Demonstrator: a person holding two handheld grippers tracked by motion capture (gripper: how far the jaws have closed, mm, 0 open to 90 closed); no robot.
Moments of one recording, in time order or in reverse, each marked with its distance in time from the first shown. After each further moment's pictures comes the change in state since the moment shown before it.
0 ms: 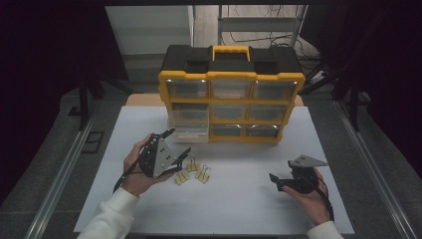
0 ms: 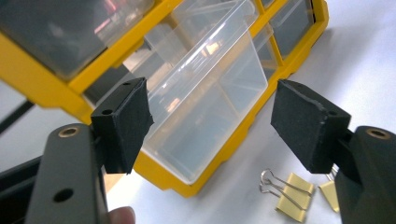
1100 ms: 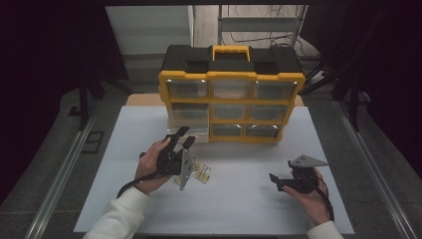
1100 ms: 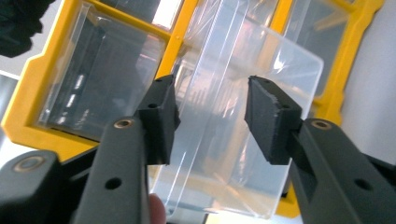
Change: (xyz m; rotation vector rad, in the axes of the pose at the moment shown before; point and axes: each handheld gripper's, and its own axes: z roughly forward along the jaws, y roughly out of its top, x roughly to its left) left arm -0.029 0.002 0.033 -0.020 0.296 0.552; right arm 0.000 0.000 0.000 -0.002 0.002 0.001
